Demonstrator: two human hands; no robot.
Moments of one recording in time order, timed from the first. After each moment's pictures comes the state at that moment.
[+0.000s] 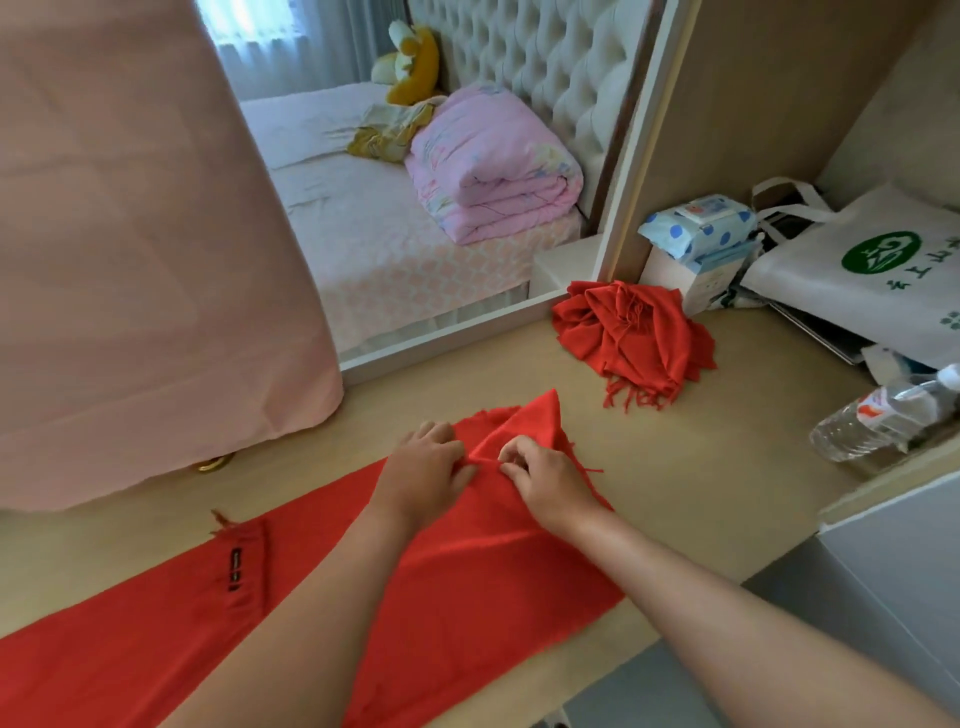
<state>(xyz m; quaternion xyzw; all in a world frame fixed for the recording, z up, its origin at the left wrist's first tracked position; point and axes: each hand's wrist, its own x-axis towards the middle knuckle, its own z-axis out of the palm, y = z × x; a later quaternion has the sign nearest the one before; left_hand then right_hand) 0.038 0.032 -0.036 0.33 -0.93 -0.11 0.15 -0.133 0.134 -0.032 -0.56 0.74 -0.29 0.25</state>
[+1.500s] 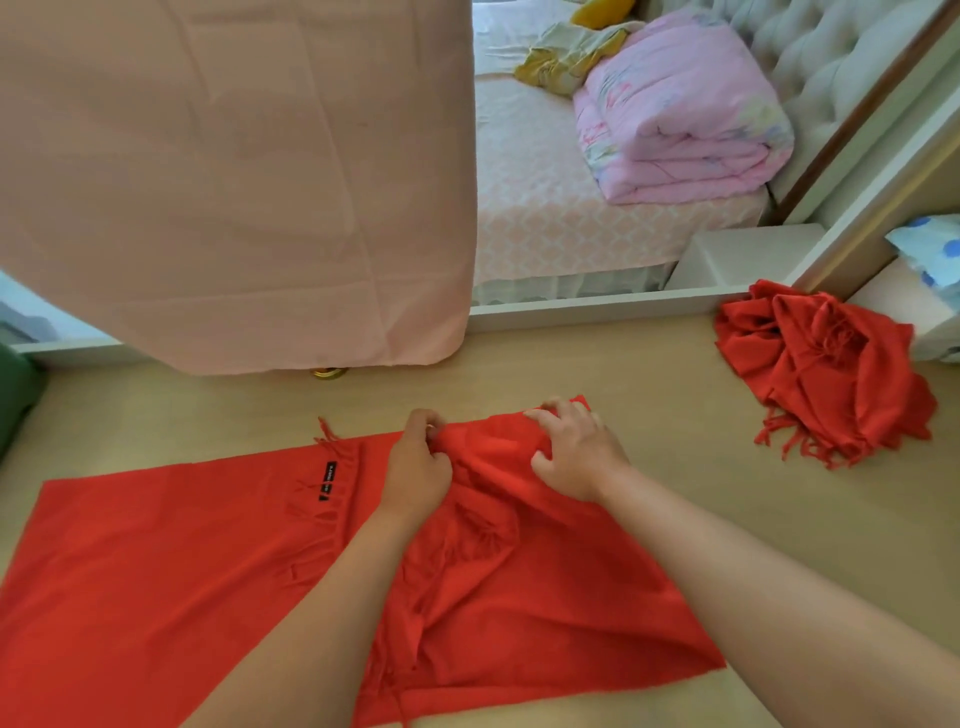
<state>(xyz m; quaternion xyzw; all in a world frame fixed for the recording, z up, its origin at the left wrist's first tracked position) 0.136 0.024 -0.083 0.64 -0.59 -0.38 0.30 -0.088 0.022 -0.087 -0.73 0.65 -0.02 0.18</state>
